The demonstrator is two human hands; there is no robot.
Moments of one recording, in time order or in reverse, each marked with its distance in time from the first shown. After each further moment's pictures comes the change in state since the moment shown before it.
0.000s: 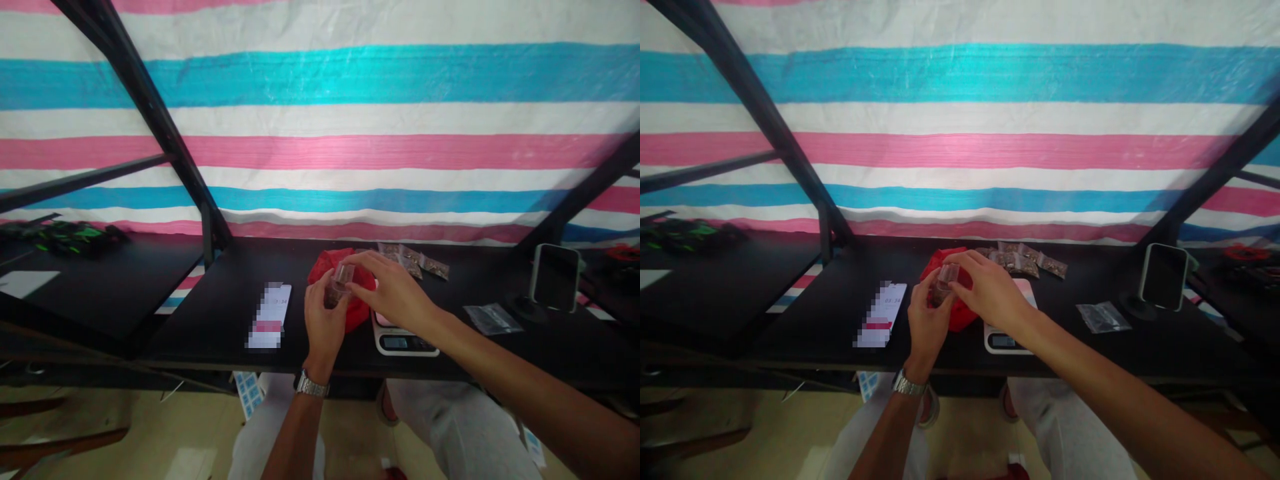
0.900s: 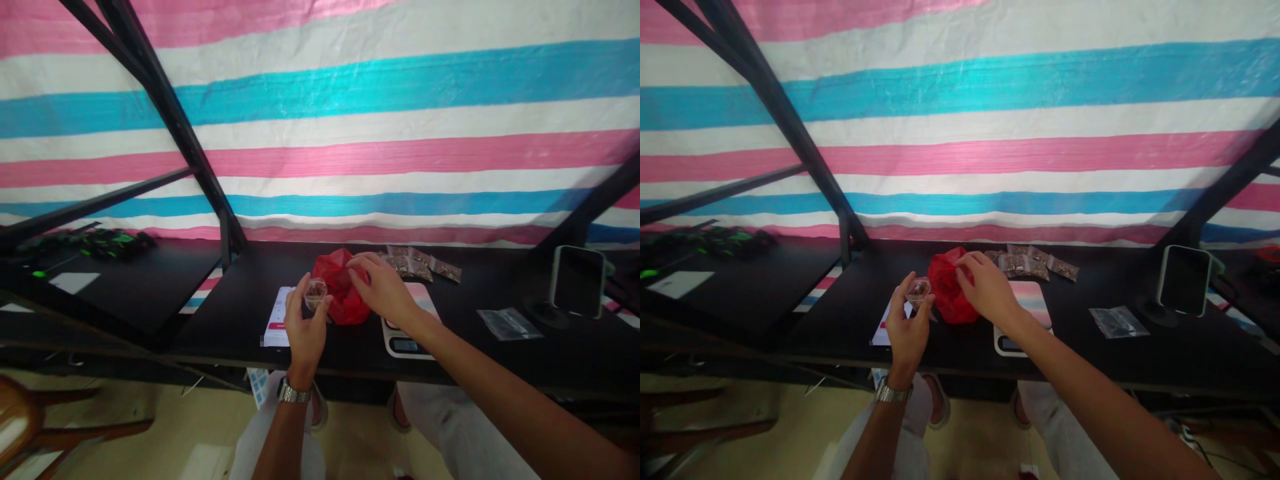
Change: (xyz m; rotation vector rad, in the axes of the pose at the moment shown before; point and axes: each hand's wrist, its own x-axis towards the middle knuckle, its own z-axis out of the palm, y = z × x) left_hand 0.007 -0.009 -0.050 0.044 0.118 0.080; right_hand 0.013 0.014 0.037 -0.002 0.082 0.087
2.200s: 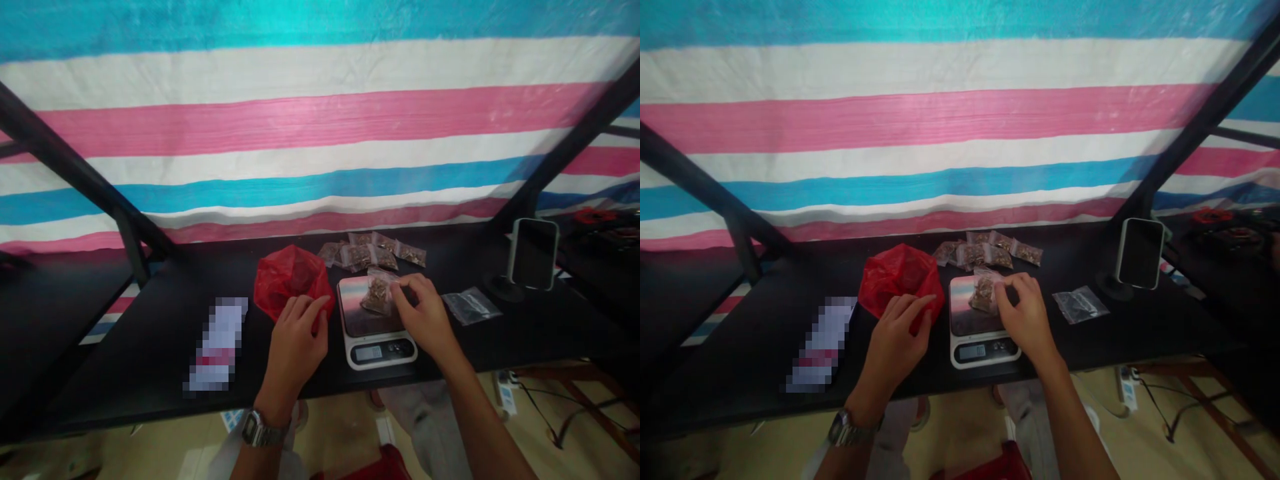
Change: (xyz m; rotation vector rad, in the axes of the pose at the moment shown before) left_hand -0.015 0.000 0.061 0.410 -0.529 0.447; right_hand -0.102 0.111 -0.044 -0.058 0.399 0.372
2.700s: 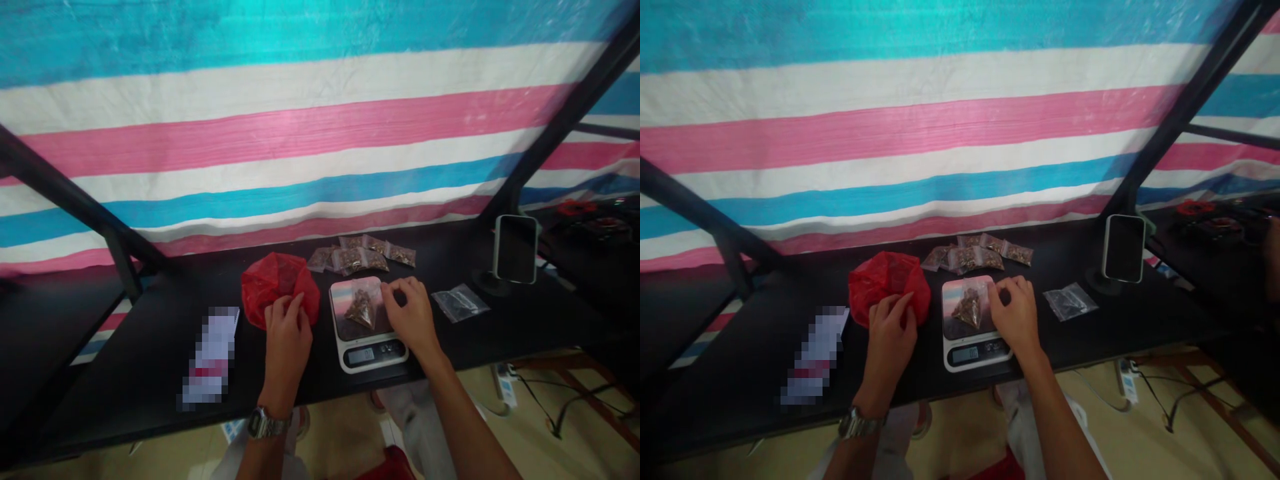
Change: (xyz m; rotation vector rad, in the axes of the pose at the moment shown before) left_hand 0.000 -0.014 0.019 0.153 0.064 -0.166; right_hand -0.004 0.014 0.011 -0.106 0.151 -0.005
